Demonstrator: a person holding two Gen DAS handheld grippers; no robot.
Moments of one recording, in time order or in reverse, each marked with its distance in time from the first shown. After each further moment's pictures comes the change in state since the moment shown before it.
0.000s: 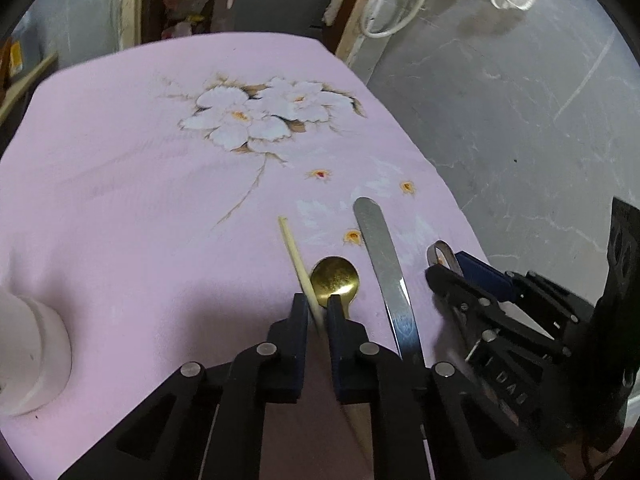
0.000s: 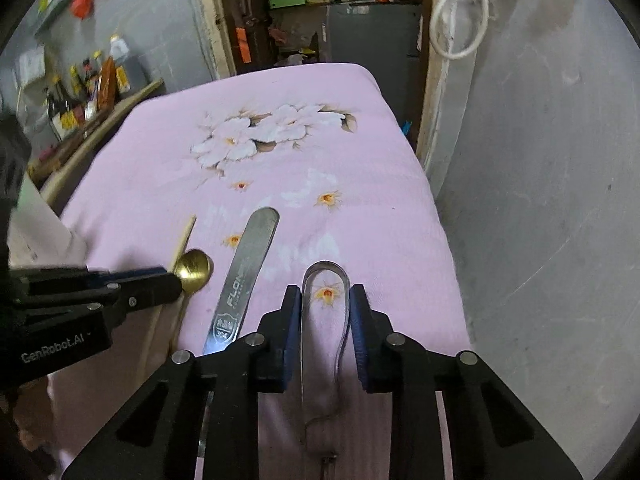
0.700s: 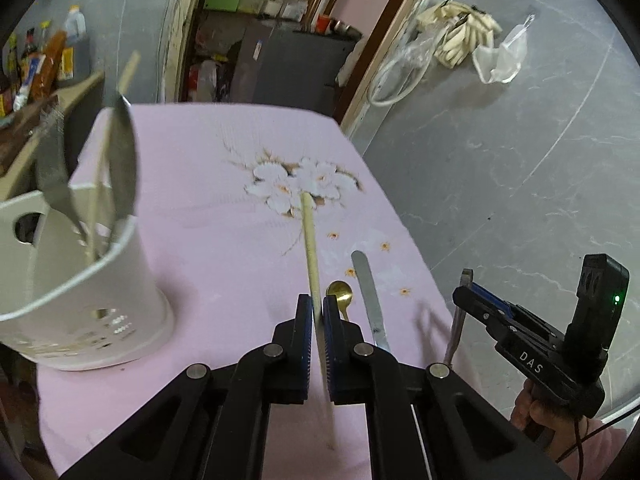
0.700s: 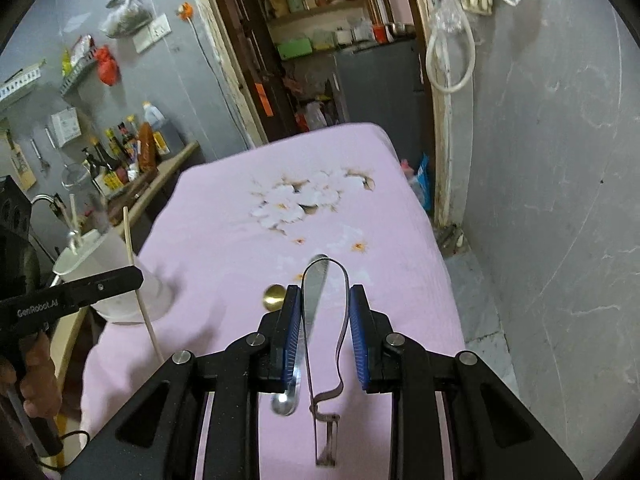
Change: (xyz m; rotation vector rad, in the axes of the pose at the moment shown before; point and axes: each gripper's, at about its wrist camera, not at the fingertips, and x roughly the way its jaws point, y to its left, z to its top) left arm -0.125 0.023 -0.017 -0.055 -0.203 -0.024; right arm -0.090 0.010 -0.007 0.055 -0.180 0.117
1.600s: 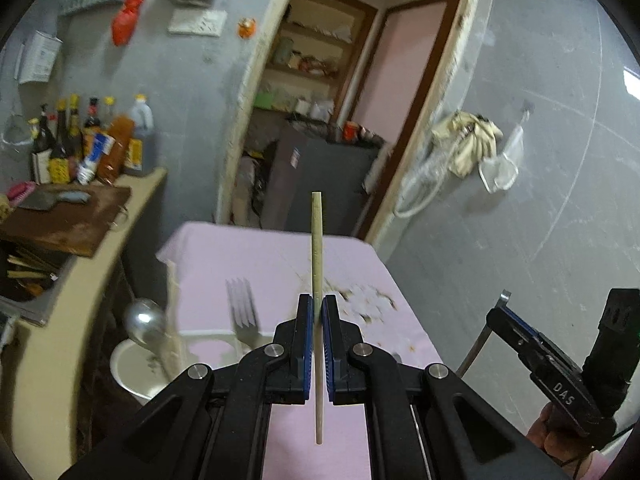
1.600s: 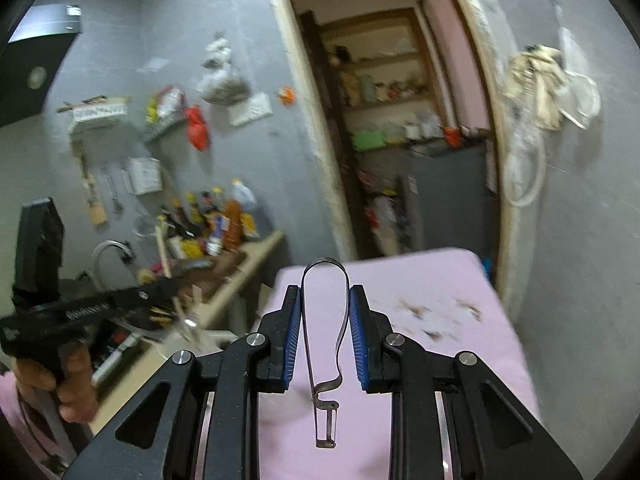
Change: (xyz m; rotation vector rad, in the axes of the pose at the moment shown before) left arm -0.158 0.067 0.042 -0.019 -0.356 0.089; right arm -0.079 0.154 0.069 -0.132 -0.335 0.220
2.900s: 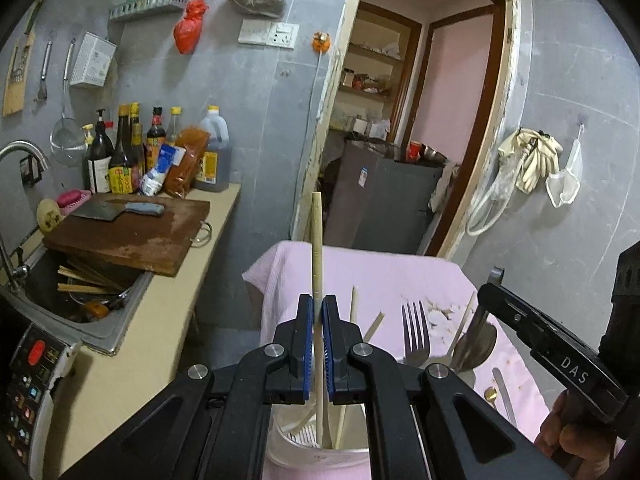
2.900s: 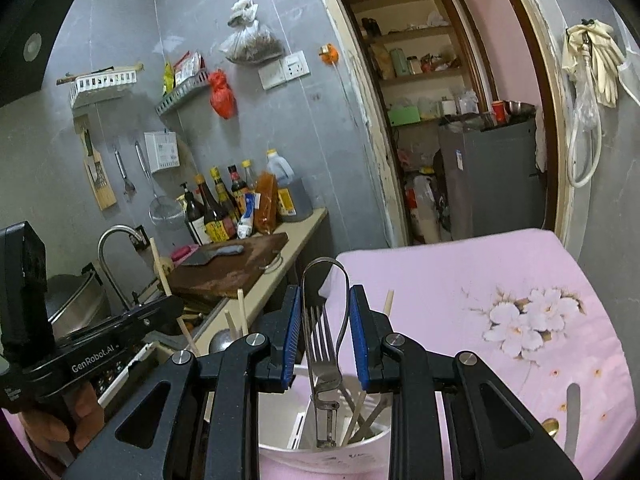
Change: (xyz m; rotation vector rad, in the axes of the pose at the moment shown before) left arm 0.013 0.113 -0.003 0.005 -0.060 0.179; right arm 0.129 0.084 -0.043 0.028 0.107 0.042
